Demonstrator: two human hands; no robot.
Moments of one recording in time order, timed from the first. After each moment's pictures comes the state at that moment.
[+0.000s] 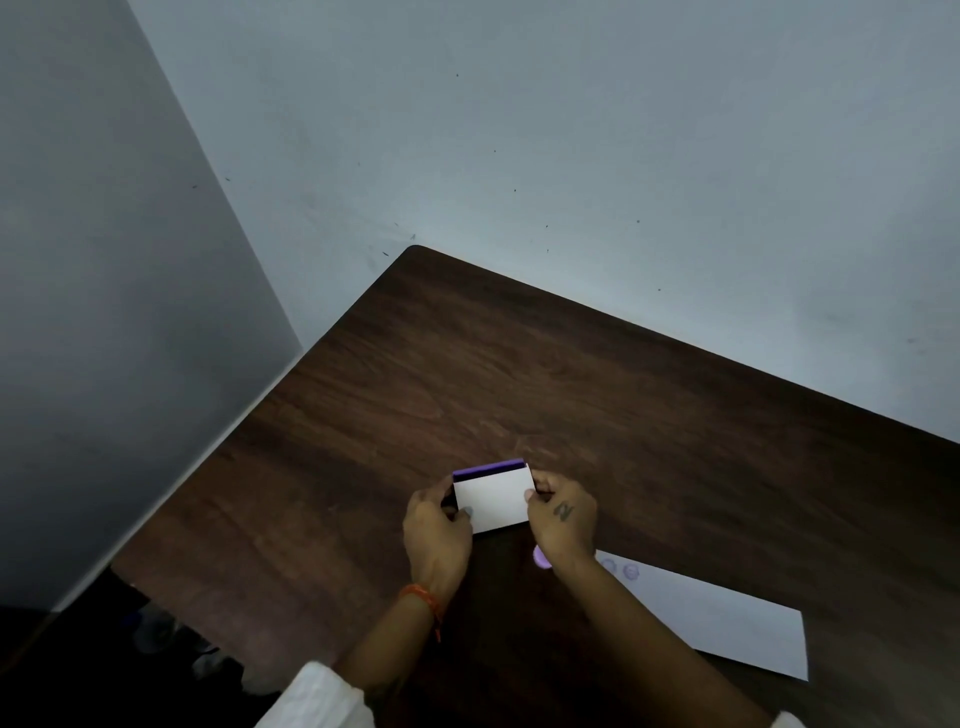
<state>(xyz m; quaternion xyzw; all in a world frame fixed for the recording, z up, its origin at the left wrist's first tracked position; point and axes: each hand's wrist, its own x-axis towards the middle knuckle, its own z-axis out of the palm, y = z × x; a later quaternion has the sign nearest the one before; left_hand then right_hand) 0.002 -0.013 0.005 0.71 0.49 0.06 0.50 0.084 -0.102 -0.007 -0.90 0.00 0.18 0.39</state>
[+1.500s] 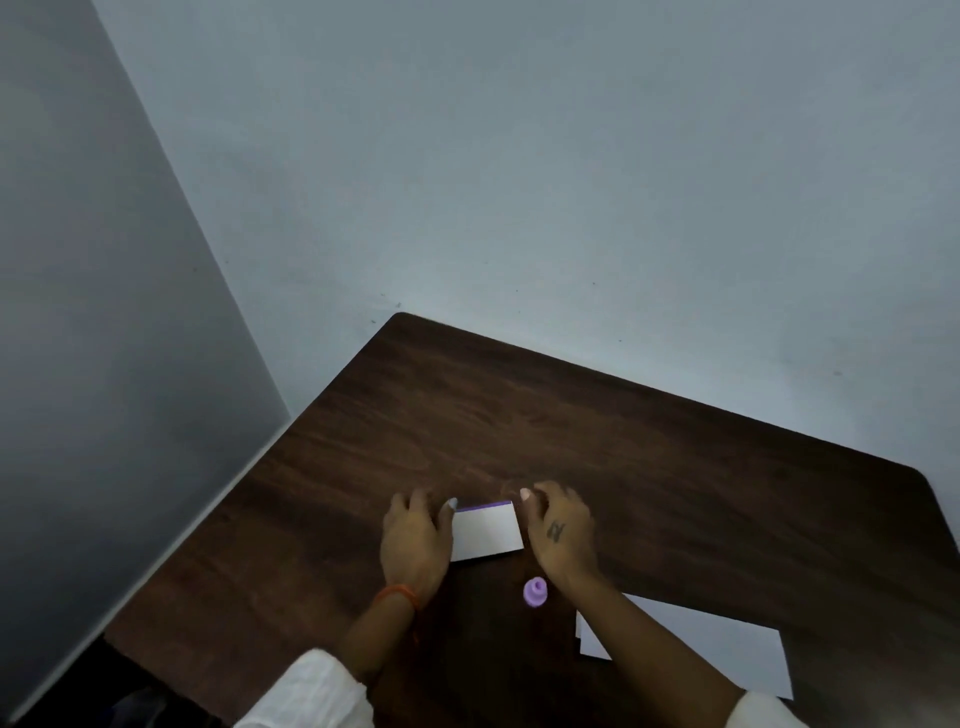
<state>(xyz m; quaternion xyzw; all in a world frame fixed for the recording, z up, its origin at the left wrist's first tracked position) 0.011 0.018 0.011 0.85 0.40 0.07 0.34 0.097 -0.117 0.012 -0.91 -0.13 0.09 0.38</state>
